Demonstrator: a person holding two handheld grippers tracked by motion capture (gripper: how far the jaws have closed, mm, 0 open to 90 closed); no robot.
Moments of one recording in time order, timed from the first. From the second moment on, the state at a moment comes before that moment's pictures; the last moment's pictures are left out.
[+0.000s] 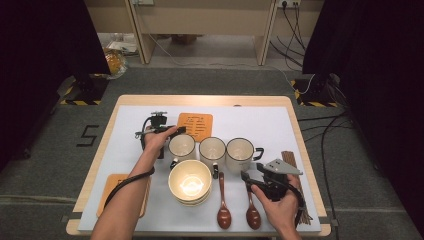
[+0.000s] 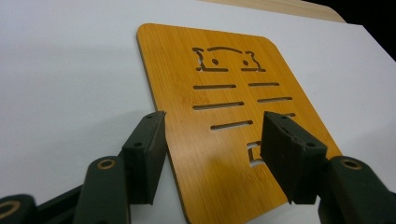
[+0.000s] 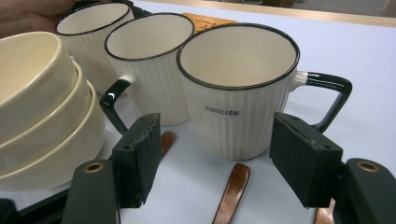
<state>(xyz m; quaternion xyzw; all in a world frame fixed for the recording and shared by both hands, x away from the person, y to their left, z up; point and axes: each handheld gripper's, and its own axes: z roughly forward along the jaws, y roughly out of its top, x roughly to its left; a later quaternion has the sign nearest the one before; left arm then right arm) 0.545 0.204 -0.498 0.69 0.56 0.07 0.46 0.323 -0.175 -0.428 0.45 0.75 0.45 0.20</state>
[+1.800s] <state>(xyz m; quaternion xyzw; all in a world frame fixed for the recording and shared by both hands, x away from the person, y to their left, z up) 0.555 0.196 -0.497 0.72 0.52 0.06 0.45 0.324 -0.174 -0.428 0.45 0.75 0.44 0.20</state>
